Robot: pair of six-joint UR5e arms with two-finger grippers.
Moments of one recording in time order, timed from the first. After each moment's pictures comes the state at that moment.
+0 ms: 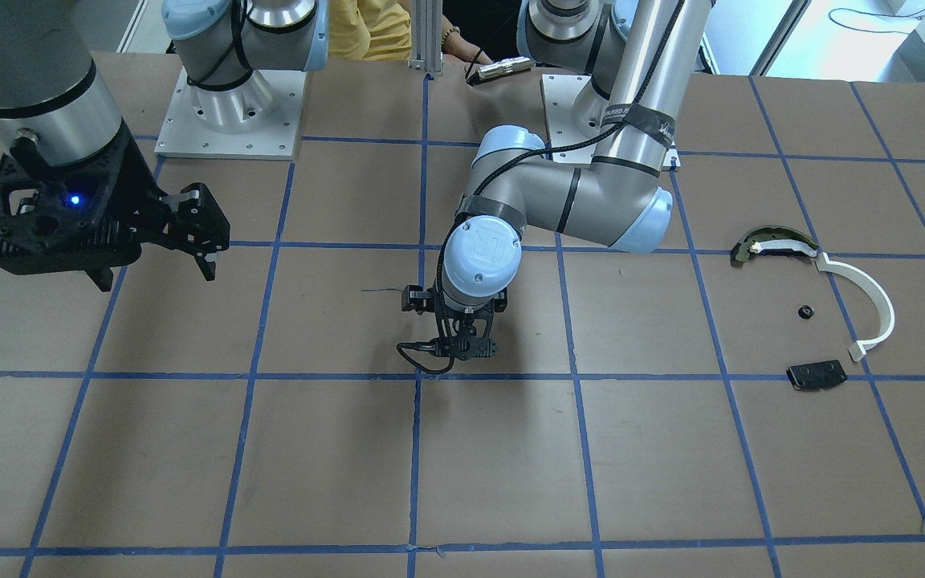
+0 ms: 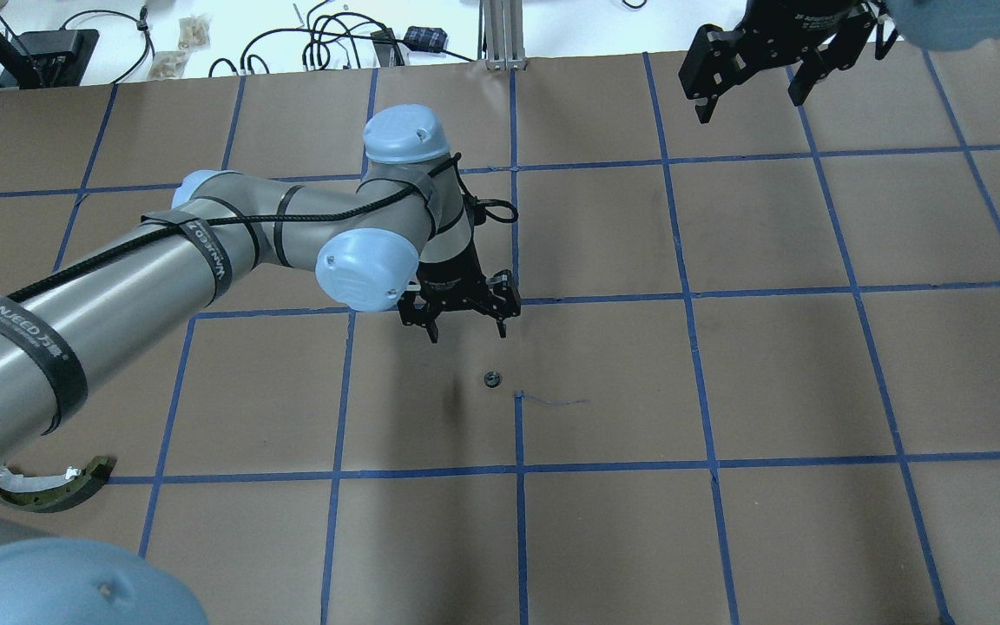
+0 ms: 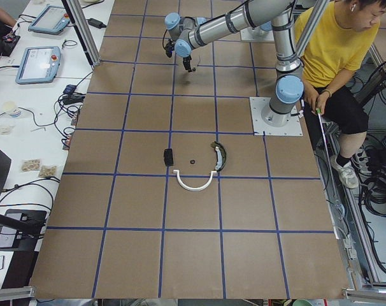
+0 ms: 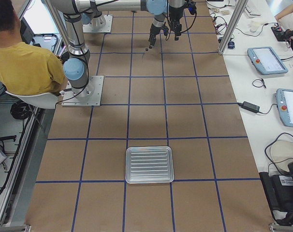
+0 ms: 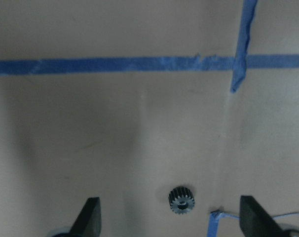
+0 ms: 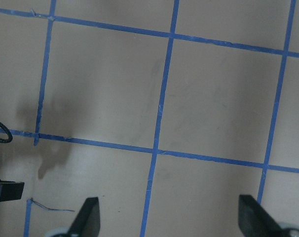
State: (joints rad) left arm -1.89 -2.05 -1.75 -1.19 1.41 -0.32; right arm 1.58 -1.40 1.37 -1.63 -1.58 -0.15
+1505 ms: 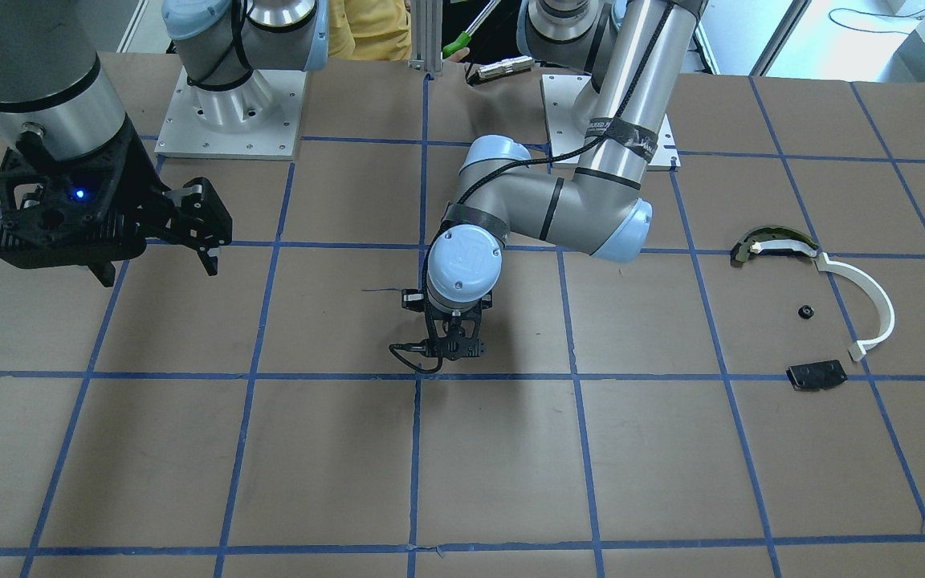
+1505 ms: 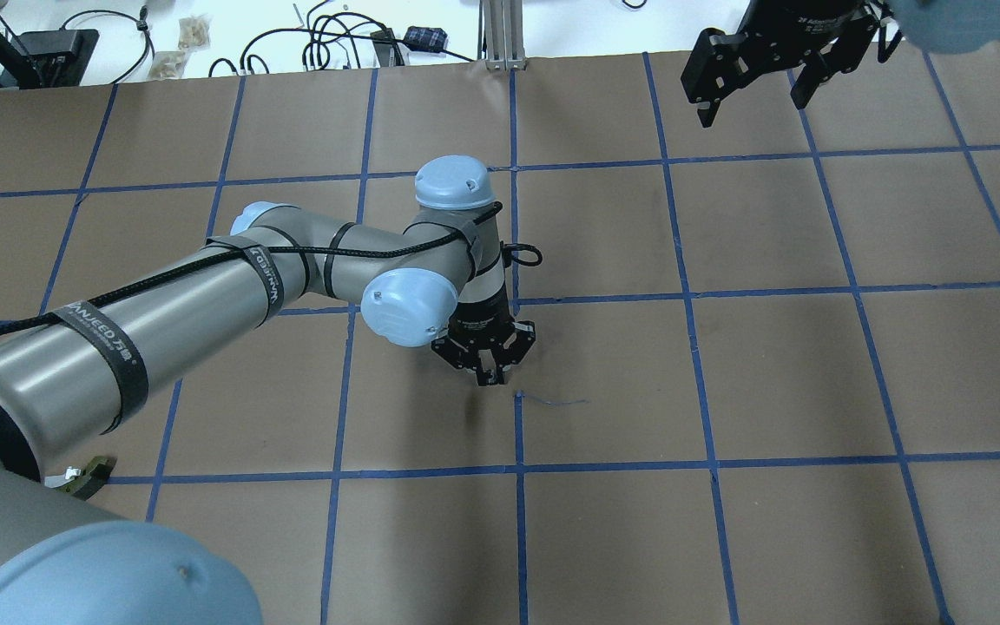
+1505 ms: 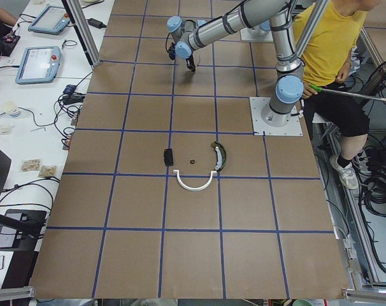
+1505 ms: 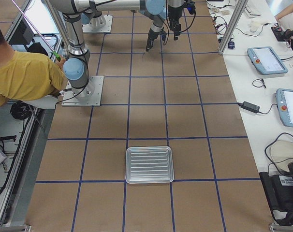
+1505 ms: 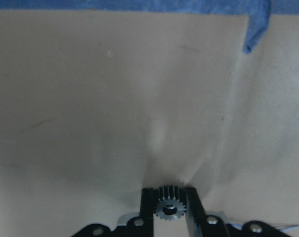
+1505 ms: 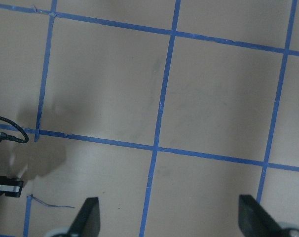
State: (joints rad) left arm -1.91 -2.08 -1.75 -1.18 1.42 -0.34; right arm 1.58 -1.41 1.38 -1.63 -1.58 -0.15
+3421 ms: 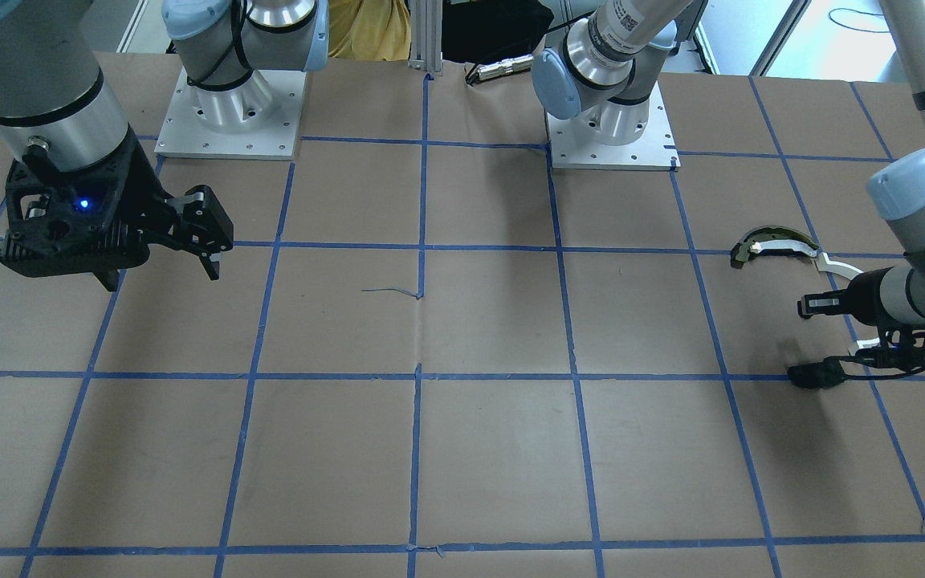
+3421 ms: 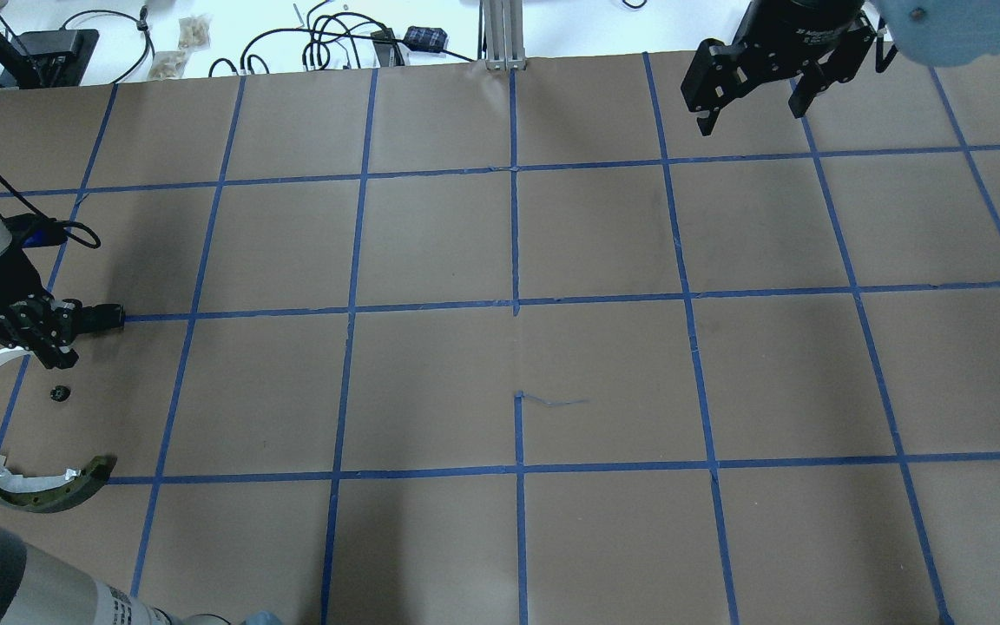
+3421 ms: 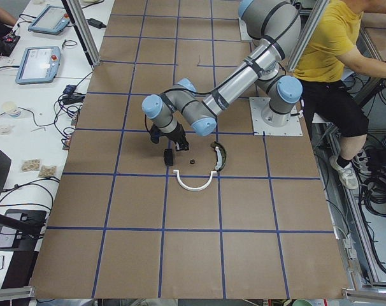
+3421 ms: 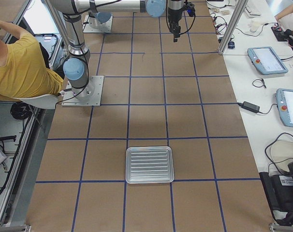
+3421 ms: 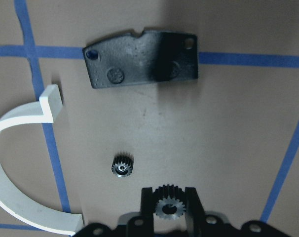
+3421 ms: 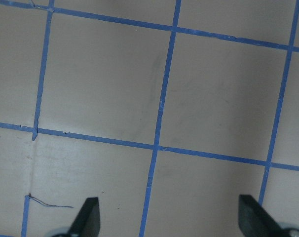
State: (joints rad) left arm -0.96 -2.00 -1.71 -1.35 1.81 0.51; right arm 1.58 -1.41 1.40 -1.64 -1.58 -0.16
